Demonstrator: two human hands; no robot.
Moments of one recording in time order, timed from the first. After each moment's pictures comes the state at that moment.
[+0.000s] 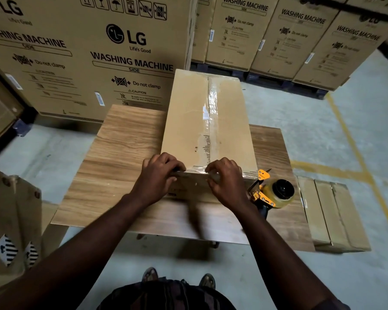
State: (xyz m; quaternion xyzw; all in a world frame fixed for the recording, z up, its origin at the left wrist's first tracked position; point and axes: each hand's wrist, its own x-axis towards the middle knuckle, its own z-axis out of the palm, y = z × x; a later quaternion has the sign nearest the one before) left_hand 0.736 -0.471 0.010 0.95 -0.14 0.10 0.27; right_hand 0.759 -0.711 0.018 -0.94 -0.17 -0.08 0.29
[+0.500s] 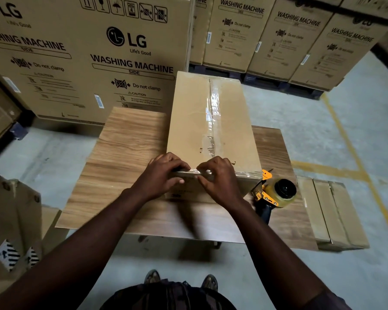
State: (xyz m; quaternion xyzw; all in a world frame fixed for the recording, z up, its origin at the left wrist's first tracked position) left_hand 0.752 -0.452 0.011 0.91 -0.20 0.05 0.35; right_hand 0.758 -0.675 0.021 -0.93 -0.16 -0.08 0.31
